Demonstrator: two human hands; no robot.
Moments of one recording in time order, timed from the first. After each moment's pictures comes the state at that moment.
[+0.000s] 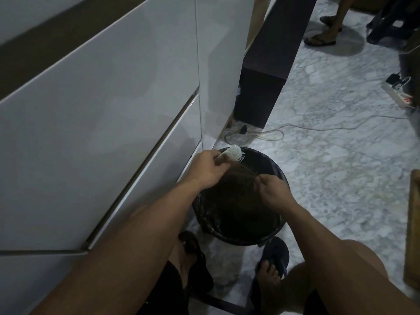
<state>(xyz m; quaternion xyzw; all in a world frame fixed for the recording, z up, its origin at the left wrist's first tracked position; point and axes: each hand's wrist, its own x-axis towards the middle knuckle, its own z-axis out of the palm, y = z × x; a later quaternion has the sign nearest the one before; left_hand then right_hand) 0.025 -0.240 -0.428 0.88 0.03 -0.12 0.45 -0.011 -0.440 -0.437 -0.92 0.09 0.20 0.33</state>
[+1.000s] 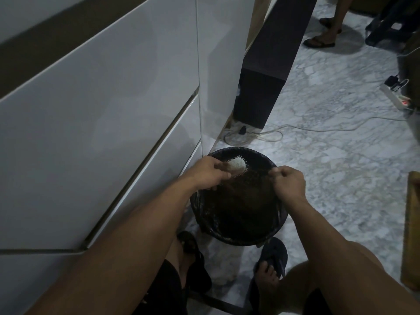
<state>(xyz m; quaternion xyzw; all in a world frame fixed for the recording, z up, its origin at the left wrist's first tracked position) 0.019 -0.238 -0.409 0.83 0.04 -0.29 0.47 -0.002 -0.453 -0.437 -0.85 0.28 0.04 0.45</state>
